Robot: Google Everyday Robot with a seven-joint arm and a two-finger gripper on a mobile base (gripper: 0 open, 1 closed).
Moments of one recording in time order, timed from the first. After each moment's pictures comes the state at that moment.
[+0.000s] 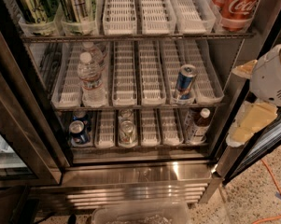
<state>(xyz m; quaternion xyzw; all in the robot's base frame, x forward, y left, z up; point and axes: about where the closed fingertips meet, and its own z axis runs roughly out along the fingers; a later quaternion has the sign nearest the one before) 0.452 -0.211 0.919 -0.59 0.77 -0.01 0.23</state>
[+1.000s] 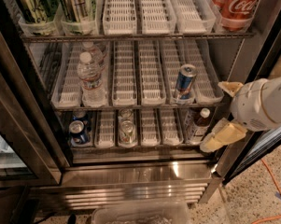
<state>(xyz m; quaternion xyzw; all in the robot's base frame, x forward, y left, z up) 0.475 -0.192 0.862 -0.54 0.76 0.03 0.35</state>
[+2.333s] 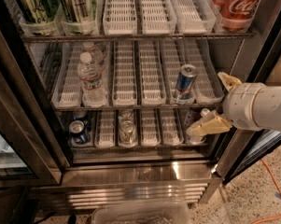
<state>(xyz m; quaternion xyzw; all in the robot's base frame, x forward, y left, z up) 0.514 -0.180 0.869 -0.48 0.74 0.01 0.47</state>
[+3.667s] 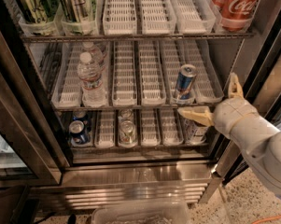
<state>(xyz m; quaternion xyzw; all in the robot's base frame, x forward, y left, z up) 0.568 -0.207 0.857 -0.28 0.69 -0.05 0.67</state>
